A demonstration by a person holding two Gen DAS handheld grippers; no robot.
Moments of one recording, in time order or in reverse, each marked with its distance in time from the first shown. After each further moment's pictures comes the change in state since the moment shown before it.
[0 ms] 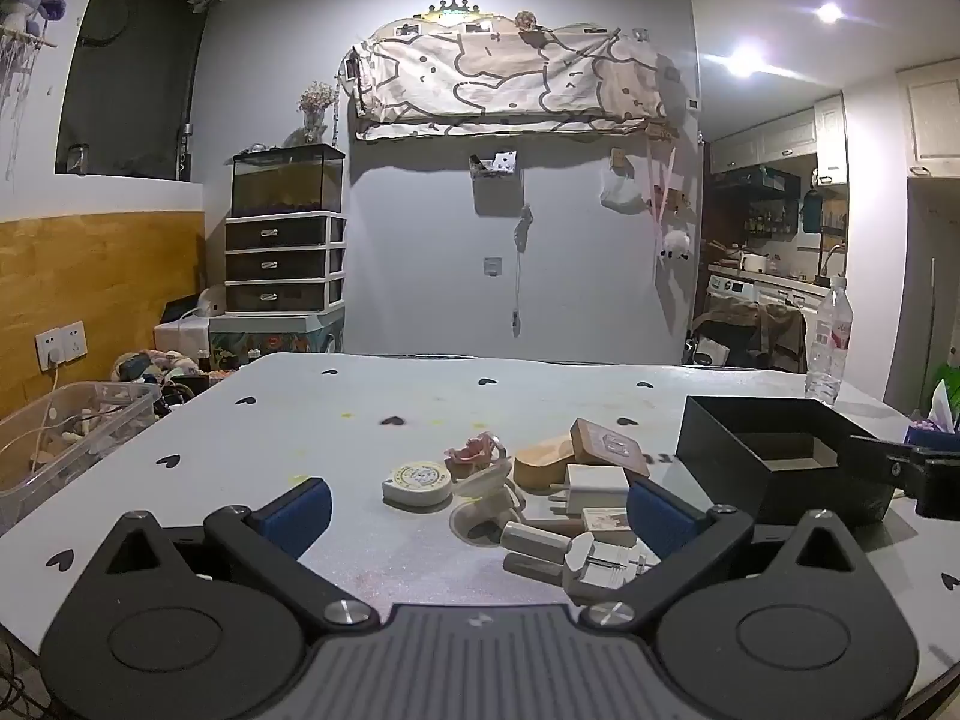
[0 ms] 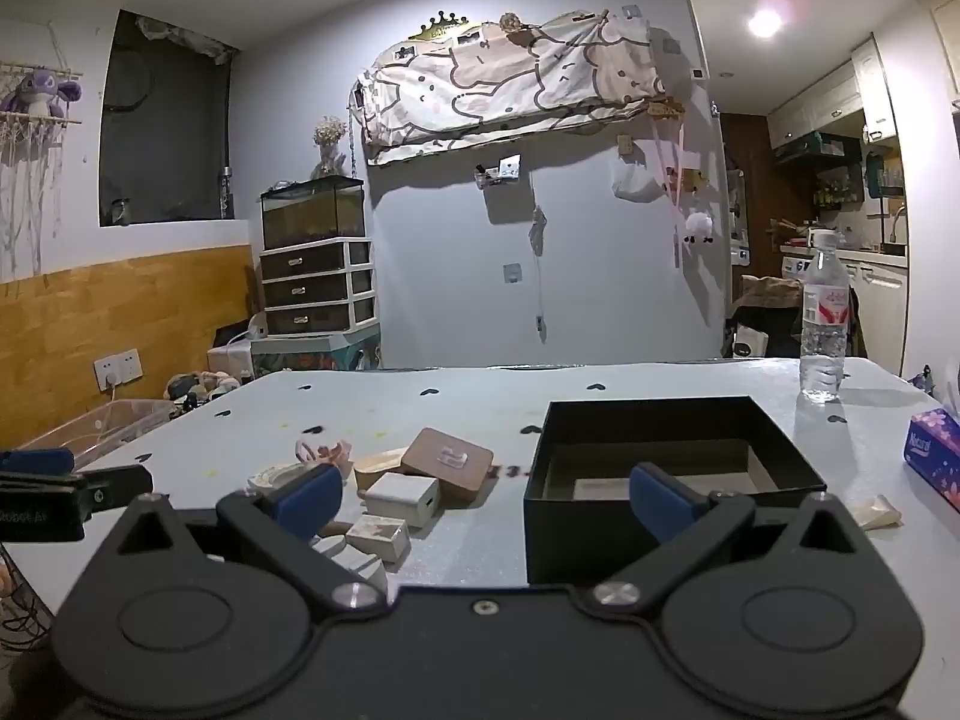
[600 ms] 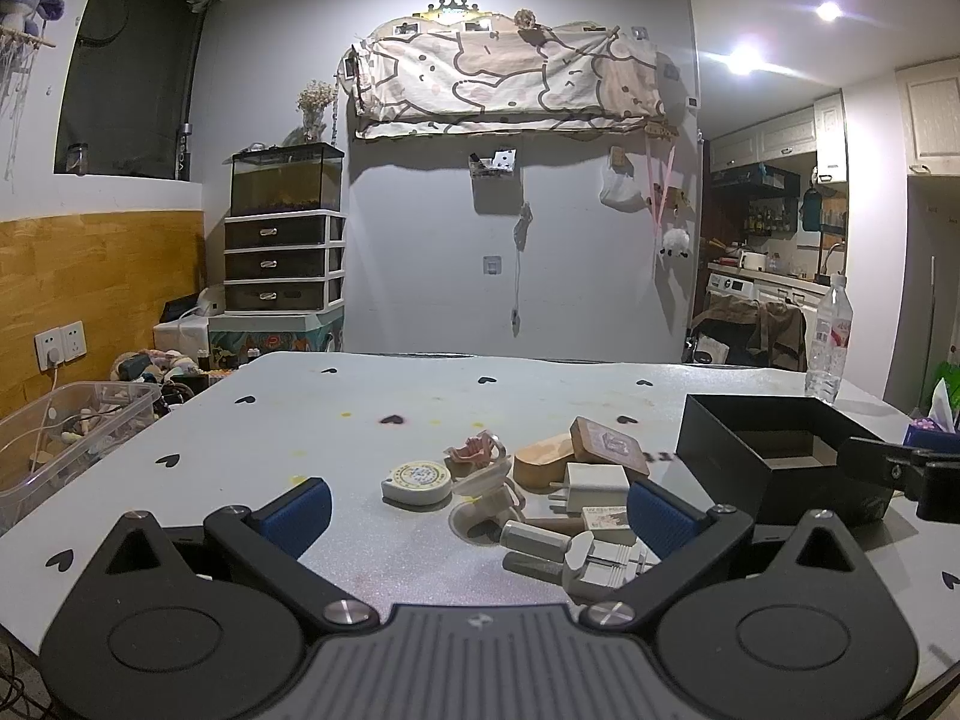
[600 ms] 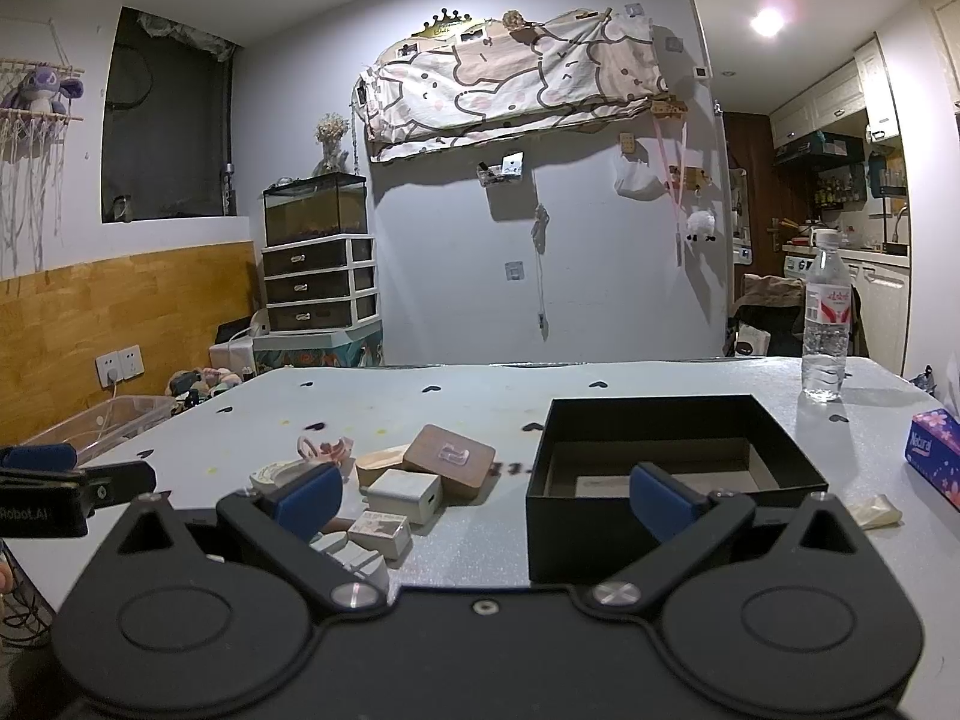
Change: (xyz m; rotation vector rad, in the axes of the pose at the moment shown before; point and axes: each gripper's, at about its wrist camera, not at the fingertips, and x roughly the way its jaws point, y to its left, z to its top) left arm -0.001 -0.002 0.001 0.004 0.002 -0.009; right arm -0.002 -0.007 0.002 0.001 0.000 0.000
